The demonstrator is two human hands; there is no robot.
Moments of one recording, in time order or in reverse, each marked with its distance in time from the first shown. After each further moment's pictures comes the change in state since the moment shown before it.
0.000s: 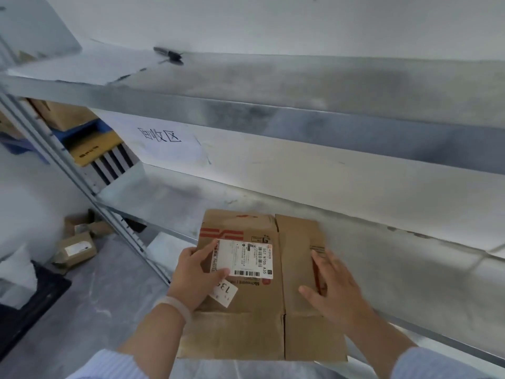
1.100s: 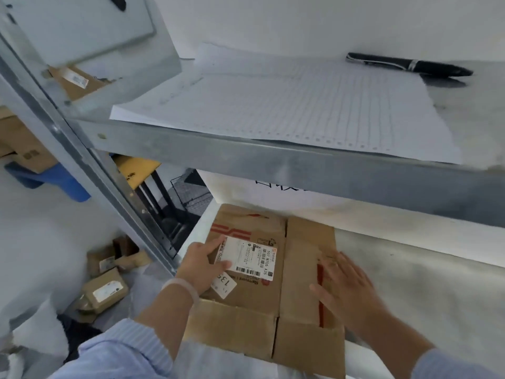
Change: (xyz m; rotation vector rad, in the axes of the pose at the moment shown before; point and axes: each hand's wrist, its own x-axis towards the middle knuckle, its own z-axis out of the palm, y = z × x) left_hand 0.332 -0.166 -0.270 0.104 -0.182 -0.027; right_hand 0.249 -0.319 0.139 -0.204 0.020 -0.047
